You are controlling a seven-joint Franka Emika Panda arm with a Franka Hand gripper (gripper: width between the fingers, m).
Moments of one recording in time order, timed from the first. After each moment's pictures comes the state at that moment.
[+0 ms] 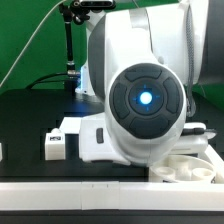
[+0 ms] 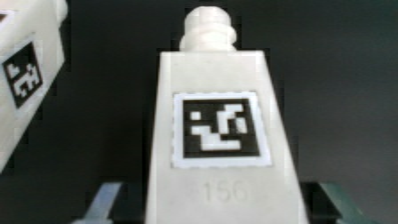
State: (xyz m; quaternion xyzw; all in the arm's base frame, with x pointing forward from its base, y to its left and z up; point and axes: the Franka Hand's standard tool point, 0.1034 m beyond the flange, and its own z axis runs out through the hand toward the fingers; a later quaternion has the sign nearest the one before) arm 0.538 0.036 0.024 -0.88 0.02 0.47 0.08
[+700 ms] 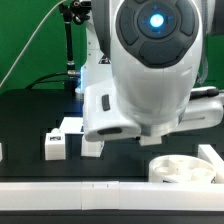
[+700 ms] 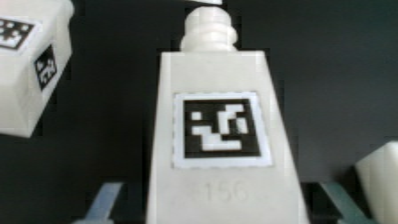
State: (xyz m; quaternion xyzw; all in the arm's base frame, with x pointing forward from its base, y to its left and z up) arm 0.564 0.036 0.041 -0.90 0.00 0.42 0.09
